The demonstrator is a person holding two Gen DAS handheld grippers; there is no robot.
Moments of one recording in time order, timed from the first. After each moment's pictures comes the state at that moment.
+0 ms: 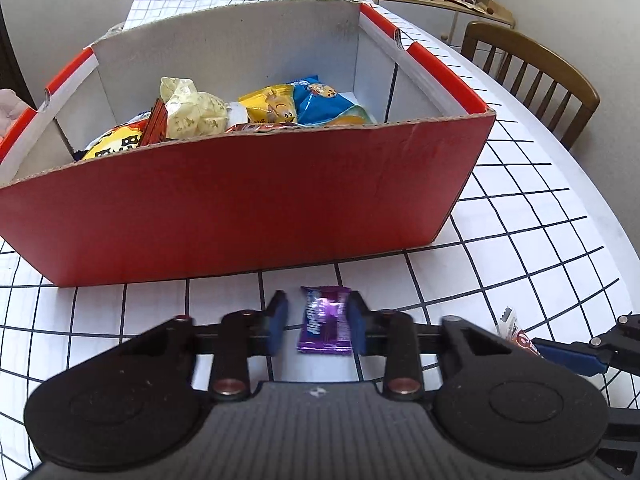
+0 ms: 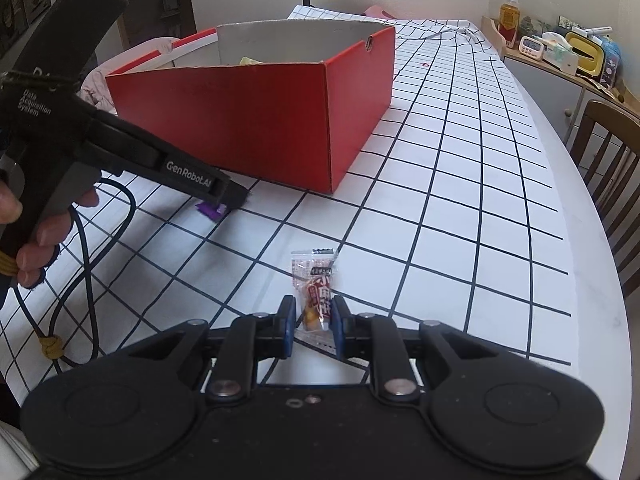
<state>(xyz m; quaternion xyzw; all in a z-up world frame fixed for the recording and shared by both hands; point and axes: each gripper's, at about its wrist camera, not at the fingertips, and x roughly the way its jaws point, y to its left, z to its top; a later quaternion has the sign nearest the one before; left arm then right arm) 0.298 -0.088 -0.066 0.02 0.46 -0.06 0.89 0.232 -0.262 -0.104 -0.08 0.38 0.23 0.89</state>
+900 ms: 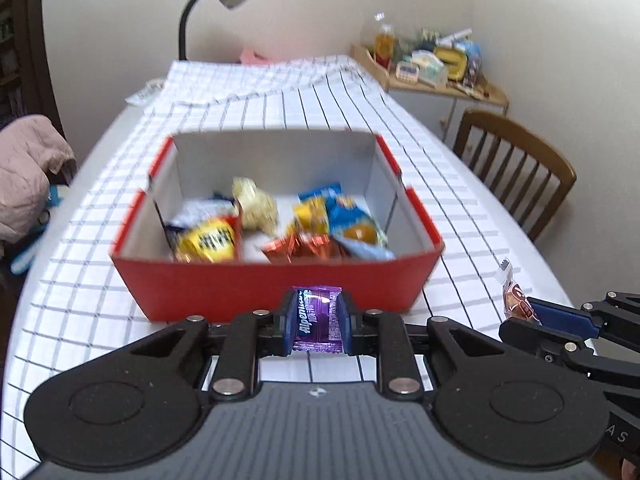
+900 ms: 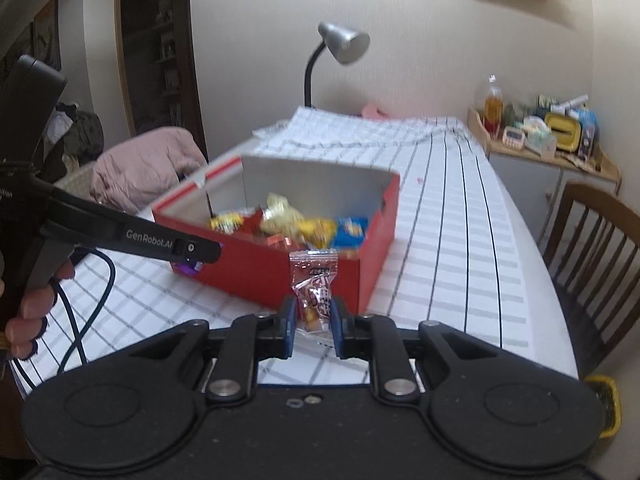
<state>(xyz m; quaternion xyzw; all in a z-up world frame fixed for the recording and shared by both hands) 0.243 -0.044 0.044 -0.02 0.37 -0.05 0.93 0.203 -0.236 0.002 -0.05 0.26 0.23 0.94</state>
